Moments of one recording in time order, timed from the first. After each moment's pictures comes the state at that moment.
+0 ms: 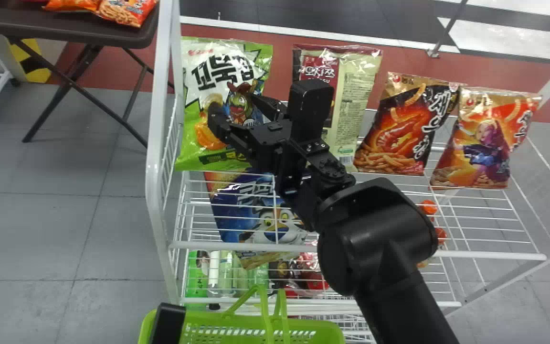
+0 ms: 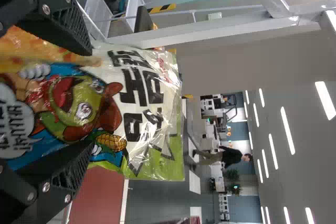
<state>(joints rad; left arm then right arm) 0.54 0.01 -0.13 -2.26 0.50 1.55 -0.74 -0.06 -0.09 0.33 -1.77 -0.21 0.39 0.09</state>
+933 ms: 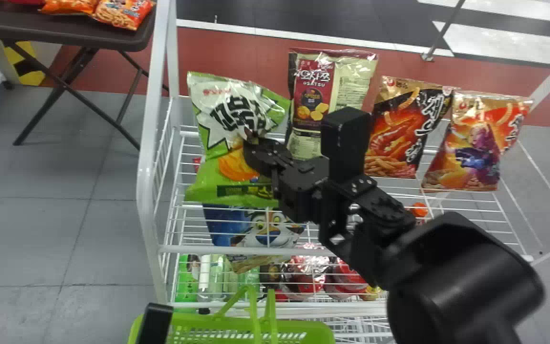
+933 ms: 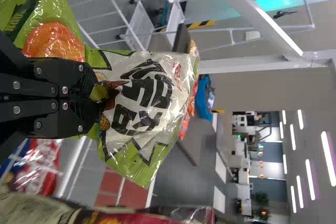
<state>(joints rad) 0.52 0.01 -0.12 -2.24 0.51 1.54 -0.76 0.21 -0.26 0.23 -2.29 -0.19 0.77 0.16</state>
